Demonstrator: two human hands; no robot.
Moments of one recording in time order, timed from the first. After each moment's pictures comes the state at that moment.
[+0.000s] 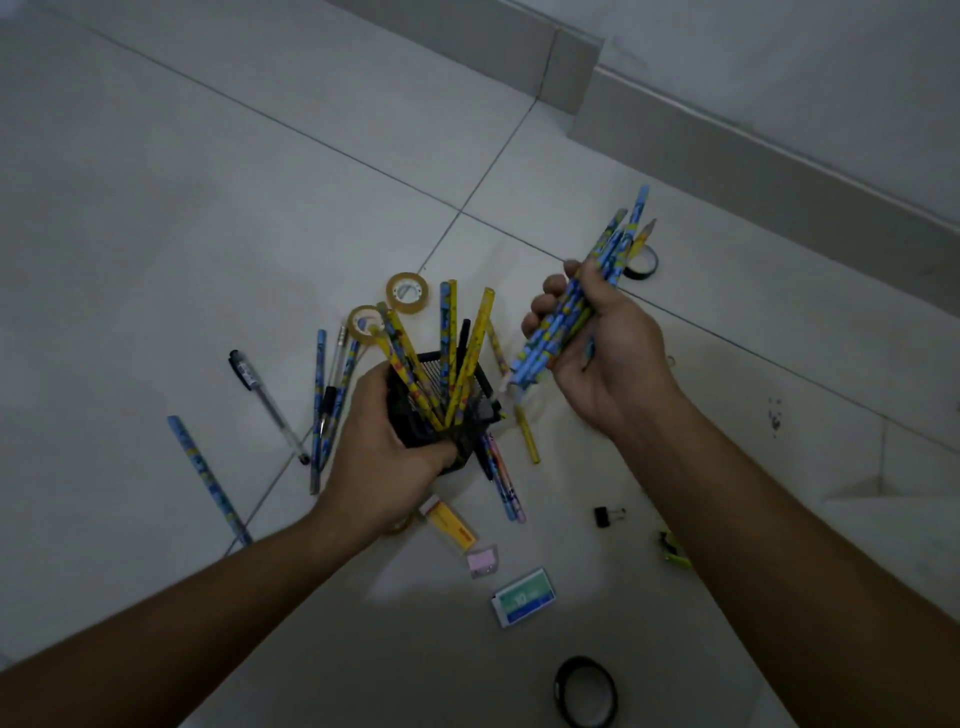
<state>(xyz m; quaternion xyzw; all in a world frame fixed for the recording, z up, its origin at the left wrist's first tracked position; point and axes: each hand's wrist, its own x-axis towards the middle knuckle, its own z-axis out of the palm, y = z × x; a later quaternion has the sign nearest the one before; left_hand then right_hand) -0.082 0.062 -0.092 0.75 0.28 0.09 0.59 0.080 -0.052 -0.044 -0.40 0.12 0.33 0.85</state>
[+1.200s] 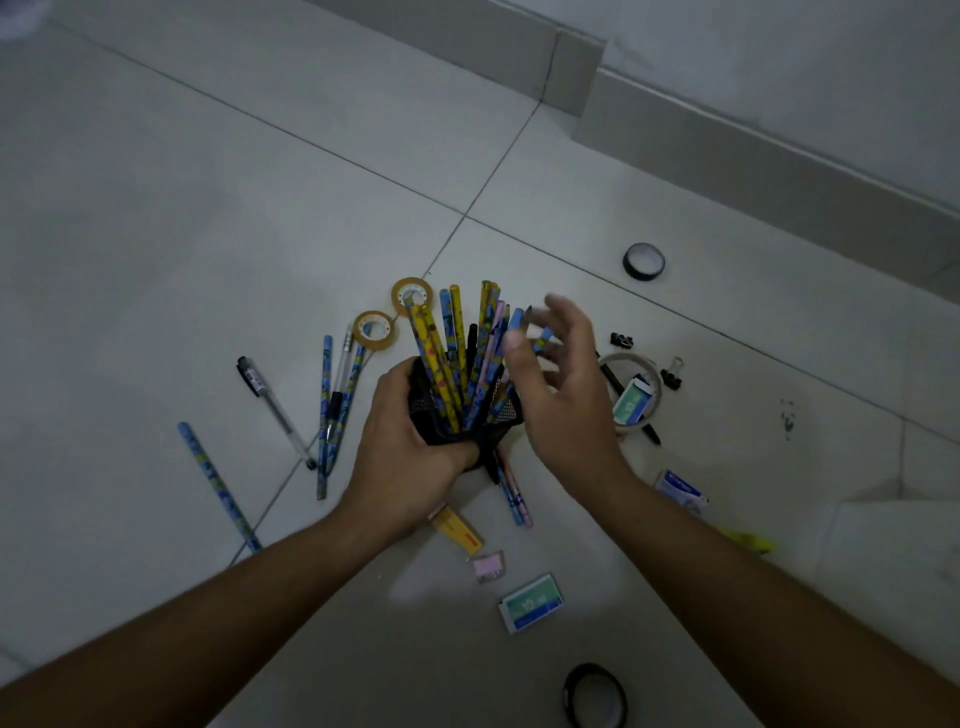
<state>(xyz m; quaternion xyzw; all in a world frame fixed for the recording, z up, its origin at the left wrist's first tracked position) -0.071 0.054 -0.092 0.73 0.29 0.08 0.61 0.029 -0.059 -0.077 -0.79 -0.16 0.14 0.58</state>
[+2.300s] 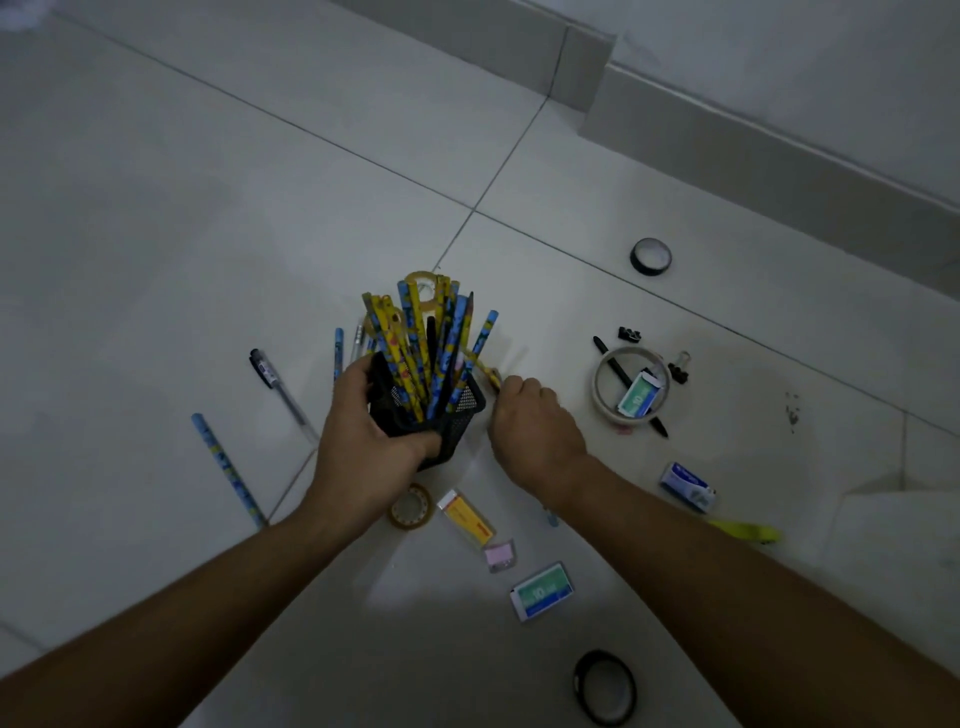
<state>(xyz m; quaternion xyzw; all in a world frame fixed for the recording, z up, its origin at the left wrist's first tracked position) -0.093 0.081 -0.094 0.72 0.35 0.10 0.59 0.018 -0.047 -0.142 -0.93 -0.33 0.13 -0.01</state>
